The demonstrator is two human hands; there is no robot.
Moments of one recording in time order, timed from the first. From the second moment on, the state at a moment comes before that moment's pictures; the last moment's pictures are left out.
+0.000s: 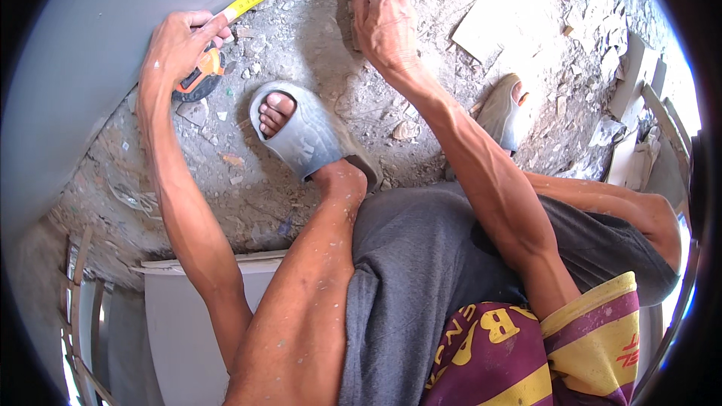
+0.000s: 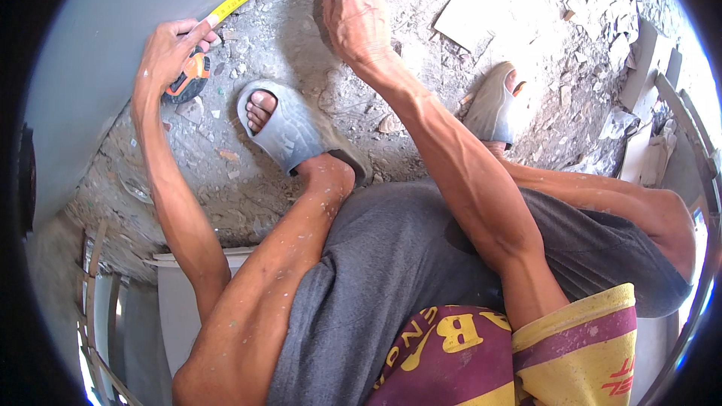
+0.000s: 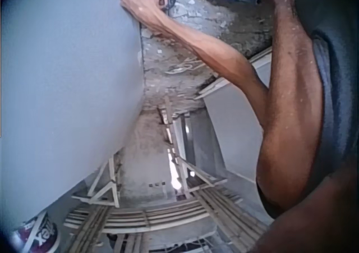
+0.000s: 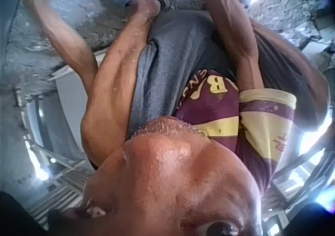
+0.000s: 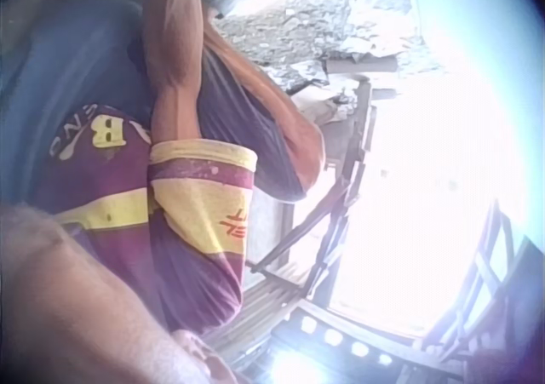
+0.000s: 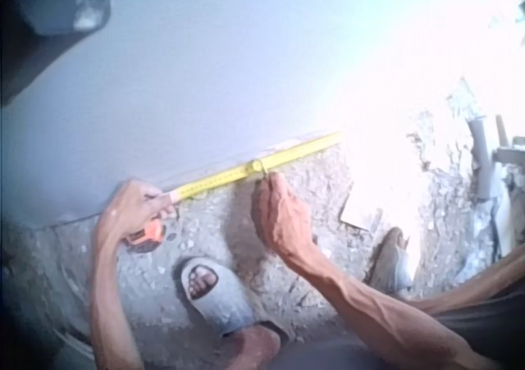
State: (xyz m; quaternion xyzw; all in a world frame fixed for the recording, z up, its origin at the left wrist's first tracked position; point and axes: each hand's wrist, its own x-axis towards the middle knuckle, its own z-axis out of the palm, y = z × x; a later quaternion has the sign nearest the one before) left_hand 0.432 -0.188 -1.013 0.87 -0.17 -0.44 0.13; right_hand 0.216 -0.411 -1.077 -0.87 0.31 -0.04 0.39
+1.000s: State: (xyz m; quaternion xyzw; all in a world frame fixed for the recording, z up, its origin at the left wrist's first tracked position) left_hand 0.432 -0.187 -1.014 0.87 -0.18 -0.44 0.13; right_hand 0.213 -0.411 -1.086 -0.86 0.29 -0.09 0.40
